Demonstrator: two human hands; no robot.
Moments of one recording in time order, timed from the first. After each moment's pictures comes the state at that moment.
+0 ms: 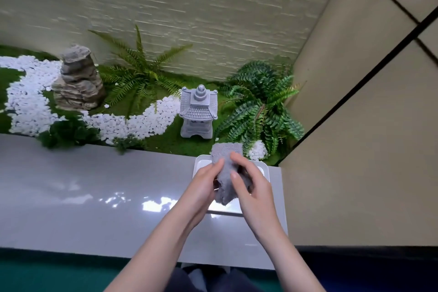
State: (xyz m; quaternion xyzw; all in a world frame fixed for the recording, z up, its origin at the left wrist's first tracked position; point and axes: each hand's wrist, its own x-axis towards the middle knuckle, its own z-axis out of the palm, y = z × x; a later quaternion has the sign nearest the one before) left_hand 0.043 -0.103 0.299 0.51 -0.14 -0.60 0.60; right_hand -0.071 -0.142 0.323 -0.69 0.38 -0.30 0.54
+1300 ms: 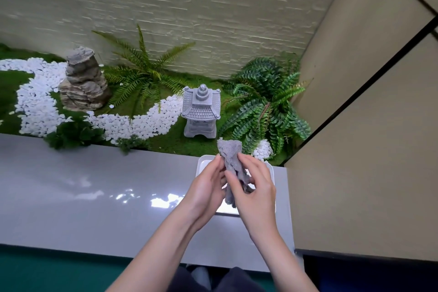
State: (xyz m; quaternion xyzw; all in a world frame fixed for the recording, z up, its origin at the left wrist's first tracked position) left_hand 0.034 -0.118 0.312 0.42 -0.10 -0.63 0.64; right_hand -0.064 -0.155 0.312 -0.69 0.45 -0.35 0.44
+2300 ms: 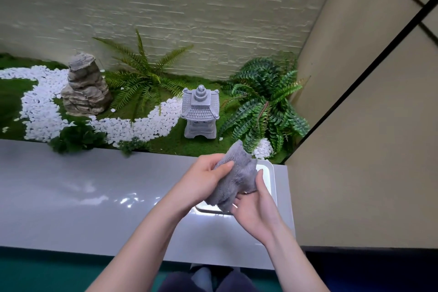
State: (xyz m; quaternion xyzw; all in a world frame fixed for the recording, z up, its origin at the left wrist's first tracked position) left_hand 0.045 -0.113 0.351 0.62 -0.33 -0.52 0.49; right_hand -0.089 -0.167 0.277 -0.15 0.36 -0.20 0.90
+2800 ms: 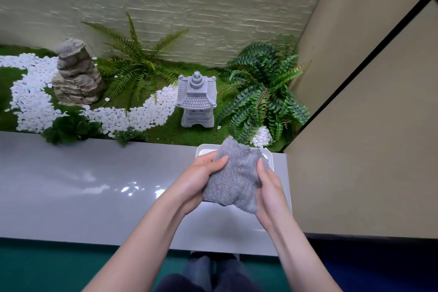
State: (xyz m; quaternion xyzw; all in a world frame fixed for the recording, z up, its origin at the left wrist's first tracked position) left_hand 0.039 -0.115 0.310 0.50 -0.15 -0.65 0.55; right_hand -0.100 -0.177 0.268 -0.29 0.42 -0.32 0.80
